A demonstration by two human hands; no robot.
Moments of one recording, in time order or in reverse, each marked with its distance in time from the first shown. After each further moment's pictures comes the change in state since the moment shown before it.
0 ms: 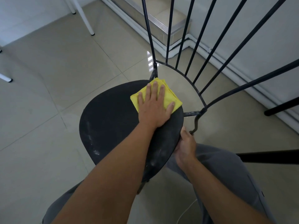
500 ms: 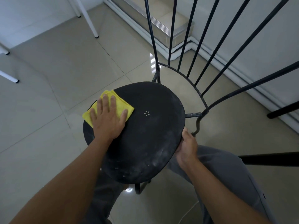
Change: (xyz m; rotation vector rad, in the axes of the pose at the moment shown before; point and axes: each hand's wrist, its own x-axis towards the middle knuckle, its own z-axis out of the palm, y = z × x) left_hand -0.061 -0.138 -0.015 0.035 0.038 -0.322; right_hand 0.000 -0.001 -0.002 -0.024 -0.041 0.016
